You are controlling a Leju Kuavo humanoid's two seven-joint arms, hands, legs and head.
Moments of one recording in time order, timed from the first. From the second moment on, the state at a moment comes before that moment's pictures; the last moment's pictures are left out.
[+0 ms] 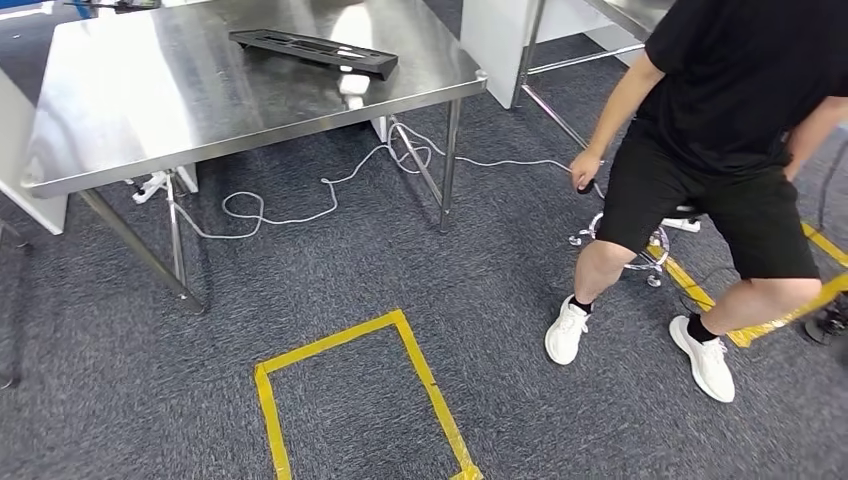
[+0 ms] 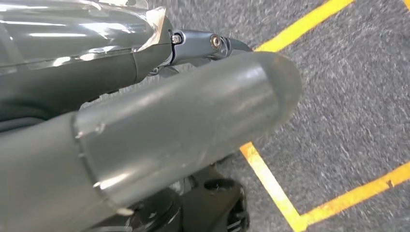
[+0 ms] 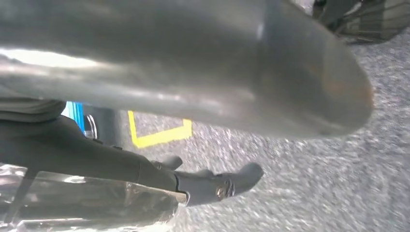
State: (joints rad) left arm -0.09 -0.18 0.74 -0.21 -0.73 0.13 -0.53; right arm -0.06 0.05 -0.24 -0.20 0.52 -0.27 0.10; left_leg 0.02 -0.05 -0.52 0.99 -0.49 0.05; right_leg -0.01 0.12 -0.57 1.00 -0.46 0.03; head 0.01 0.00
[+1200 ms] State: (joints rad) left arm -0.06 -0.18 0.76 -0.20 -0.69 0.18 -0.51; right arm -0.06 0.06 -0.23 -0.19 0.60 -0.26 0.13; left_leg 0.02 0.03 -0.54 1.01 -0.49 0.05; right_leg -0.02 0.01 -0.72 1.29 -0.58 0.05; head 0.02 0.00
